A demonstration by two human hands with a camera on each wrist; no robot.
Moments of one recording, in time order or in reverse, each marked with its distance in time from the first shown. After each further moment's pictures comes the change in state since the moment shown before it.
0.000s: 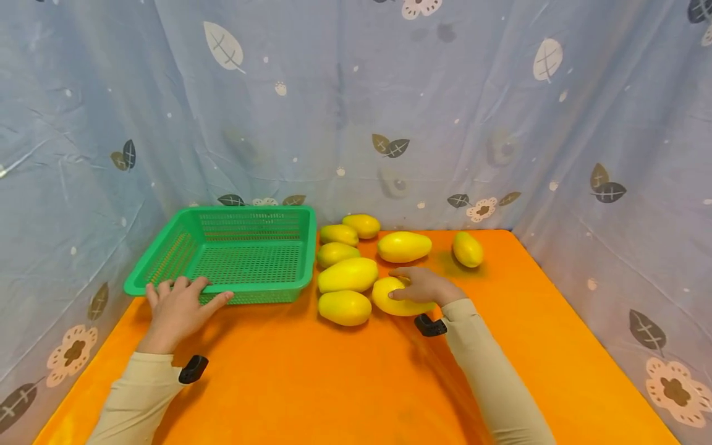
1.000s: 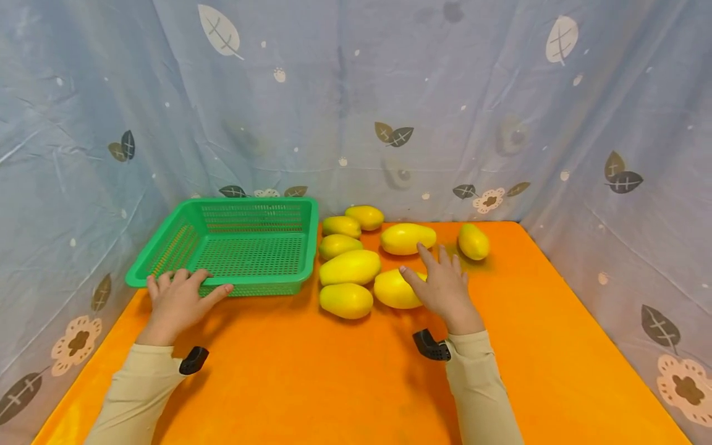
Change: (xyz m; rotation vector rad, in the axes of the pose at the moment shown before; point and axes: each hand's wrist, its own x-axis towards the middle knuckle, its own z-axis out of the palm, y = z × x) left_hand 0.002 0.001 -0.003 -0.015 -0.030 -0.017; right_hand -0.049 -0.036 0.012 -0.011 0.400 0.219
